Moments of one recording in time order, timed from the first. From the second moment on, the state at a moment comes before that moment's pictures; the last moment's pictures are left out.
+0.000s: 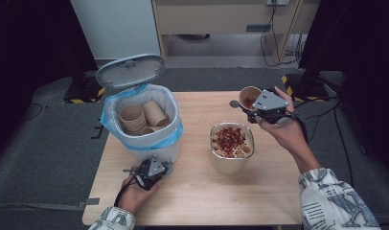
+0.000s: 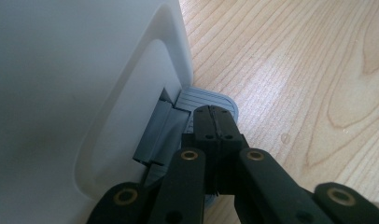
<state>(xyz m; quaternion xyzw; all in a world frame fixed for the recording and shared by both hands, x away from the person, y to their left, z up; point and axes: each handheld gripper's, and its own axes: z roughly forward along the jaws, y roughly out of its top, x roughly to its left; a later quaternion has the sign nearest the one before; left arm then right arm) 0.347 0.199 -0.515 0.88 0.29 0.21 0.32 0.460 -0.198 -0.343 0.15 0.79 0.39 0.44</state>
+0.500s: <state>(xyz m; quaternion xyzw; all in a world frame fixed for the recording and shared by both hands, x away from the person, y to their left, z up) 0.347 0.199 -0.515 0.88 0.29 0.21 0.32 0.456 -0.186 -0.350 0.12 0.81 0.37 0.43</state>
